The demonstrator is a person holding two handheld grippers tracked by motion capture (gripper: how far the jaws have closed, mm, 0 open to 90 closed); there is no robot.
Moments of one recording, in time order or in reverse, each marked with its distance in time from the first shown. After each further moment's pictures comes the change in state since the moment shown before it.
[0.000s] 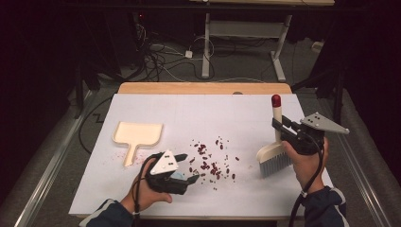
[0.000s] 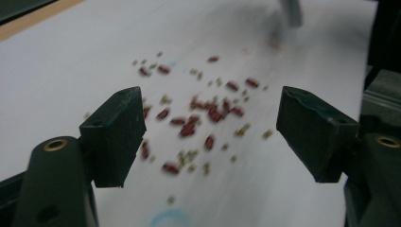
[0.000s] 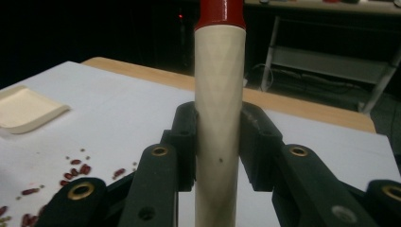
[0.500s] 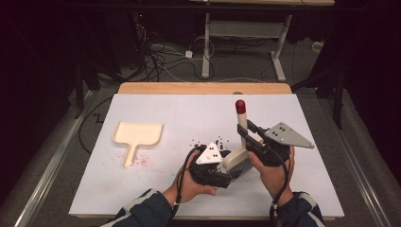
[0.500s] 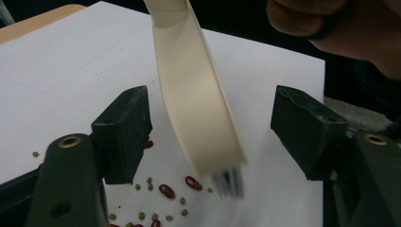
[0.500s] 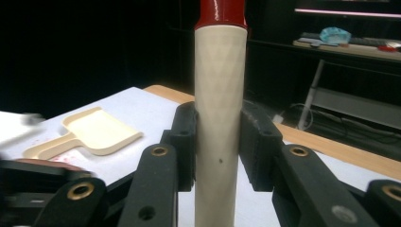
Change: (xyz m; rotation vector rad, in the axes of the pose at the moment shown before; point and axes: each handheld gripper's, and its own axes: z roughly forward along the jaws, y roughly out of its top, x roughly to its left) left arm -0.024 0.053 0.079 -0.076 -0.125 -0.036; right arm 0.093 0.006 0.010 -0.111 0.128 -0.082
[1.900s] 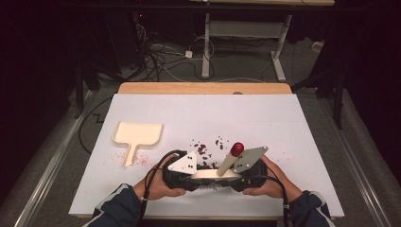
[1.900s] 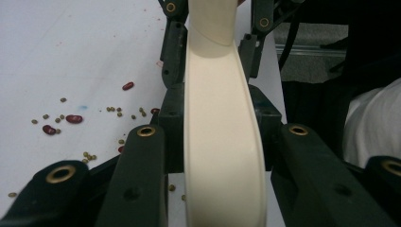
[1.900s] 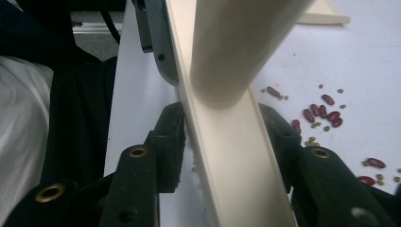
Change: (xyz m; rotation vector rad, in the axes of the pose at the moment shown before) left arm 0.019 -0.020 -0.061 0.182 -0.201 0.269; right arm 0.019 -0.050 0.028 0.430 0.744 -0.427
